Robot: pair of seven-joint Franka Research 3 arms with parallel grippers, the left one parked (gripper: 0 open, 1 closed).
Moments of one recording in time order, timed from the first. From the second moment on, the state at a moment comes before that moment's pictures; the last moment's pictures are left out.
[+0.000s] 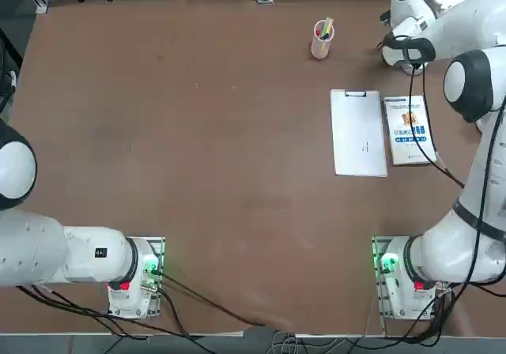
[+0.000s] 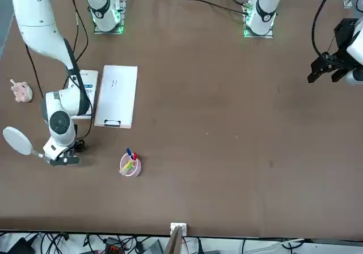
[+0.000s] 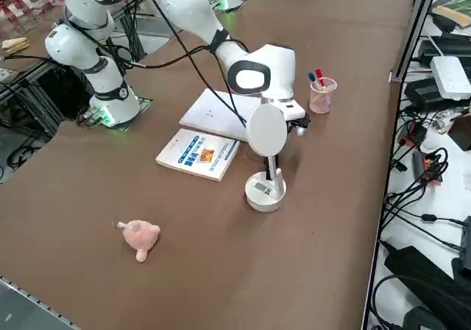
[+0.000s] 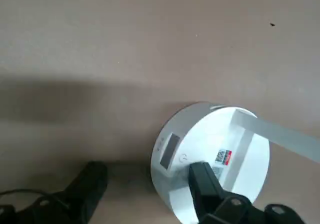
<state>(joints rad) 0.06 0.71 -0.11 -1.70 -0.59 2.41 0.27</state>
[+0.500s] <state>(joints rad) 0.06 0.71 -0.10 -1.70 -0.56 2.39 0.27</state>
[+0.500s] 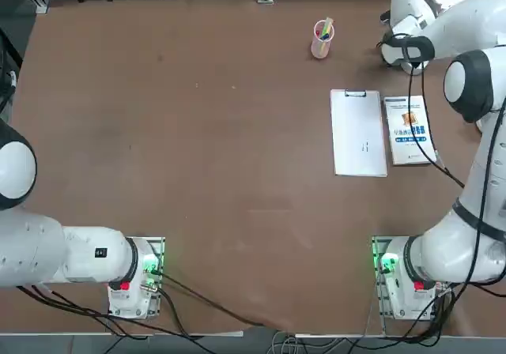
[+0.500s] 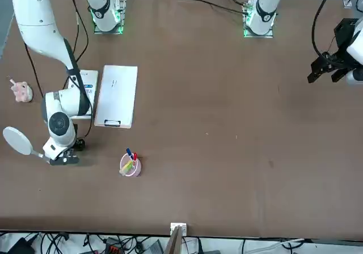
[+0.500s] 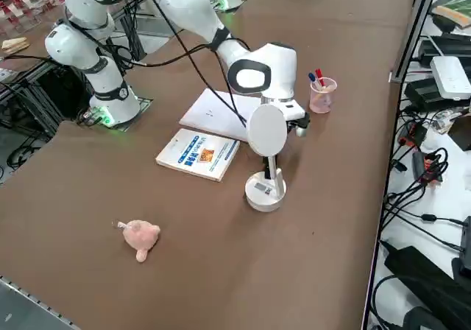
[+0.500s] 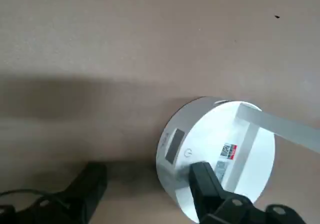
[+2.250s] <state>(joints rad) 0.12 0.61 -0.11 -1.51 -0.64 2.11 -0.64</state>
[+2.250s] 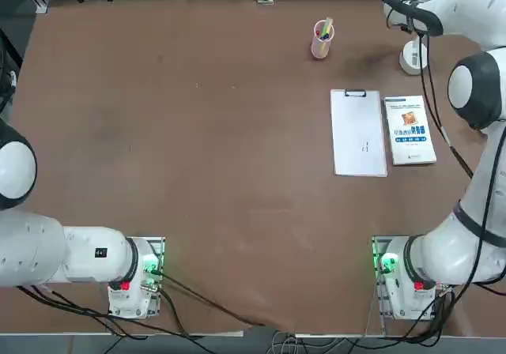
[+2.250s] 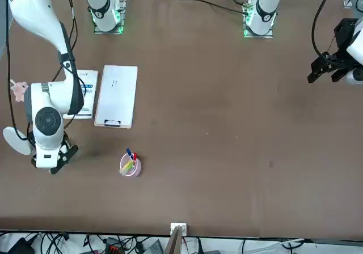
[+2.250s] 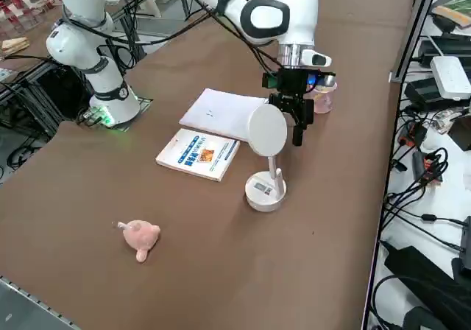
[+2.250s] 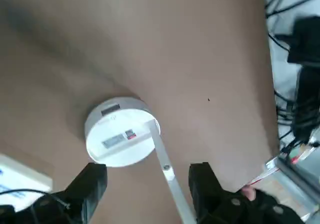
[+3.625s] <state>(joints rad) 0.15 0.78 -0.10 -1.36 -0.98 1.86 -0.77</state>
